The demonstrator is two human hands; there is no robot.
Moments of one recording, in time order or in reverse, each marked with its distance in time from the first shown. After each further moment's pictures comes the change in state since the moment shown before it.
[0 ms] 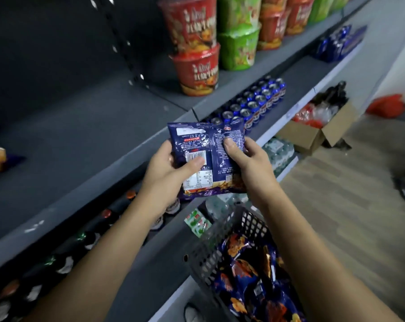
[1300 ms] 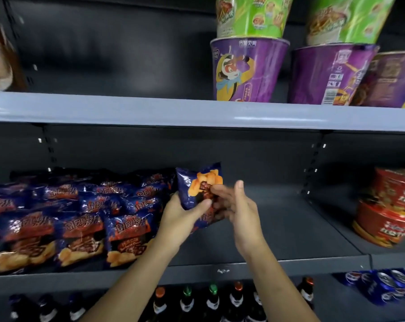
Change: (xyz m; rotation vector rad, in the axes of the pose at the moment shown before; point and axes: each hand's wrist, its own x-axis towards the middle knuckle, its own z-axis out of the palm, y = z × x) left_hand -0.112 0.087 -0.290 0.040 0.774 0.098; right_hand -0.055 -0.012 0.373 -0.107 -0.593 -0.113
